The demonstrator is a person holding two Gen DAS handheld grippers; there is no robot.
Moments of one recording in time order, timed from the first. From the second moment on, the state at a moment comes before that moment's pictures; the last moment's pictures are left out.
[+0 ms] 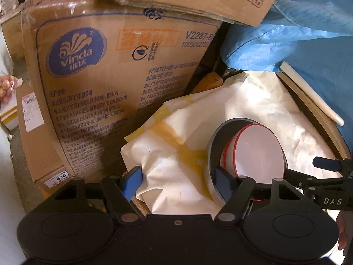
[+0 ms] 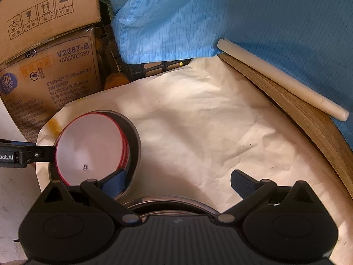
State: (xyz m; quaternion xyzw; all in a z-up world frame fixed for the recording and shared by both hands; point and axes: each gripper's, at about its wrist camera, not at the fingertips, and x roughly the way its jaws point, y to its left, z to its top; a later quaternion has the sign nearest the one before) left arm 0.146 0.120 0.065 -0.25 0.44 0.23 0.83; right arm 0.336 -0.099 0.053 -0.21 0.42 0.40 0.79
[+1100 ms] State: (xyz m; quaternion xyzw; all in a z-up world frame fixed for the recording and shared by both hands) left arm 0.164 0.109 0.050 -0.22 0.45 0.21 0.84; right arm 0.345 -0.095 0.044 -0.18 0.42 0.40 0.79
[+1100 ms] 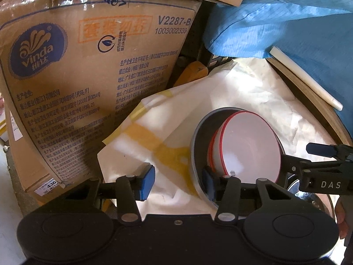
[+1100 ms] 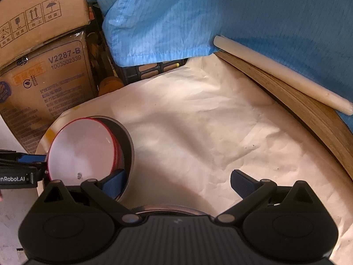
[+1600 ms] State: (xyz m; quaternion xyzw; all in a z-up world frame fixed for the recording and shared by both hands) left arm 0.172 0.105 0.052 -0.23 0.46 0.20 0.84; right arm 0.353 -0.096 0.043 -0.13 0.46 0.42 0.77
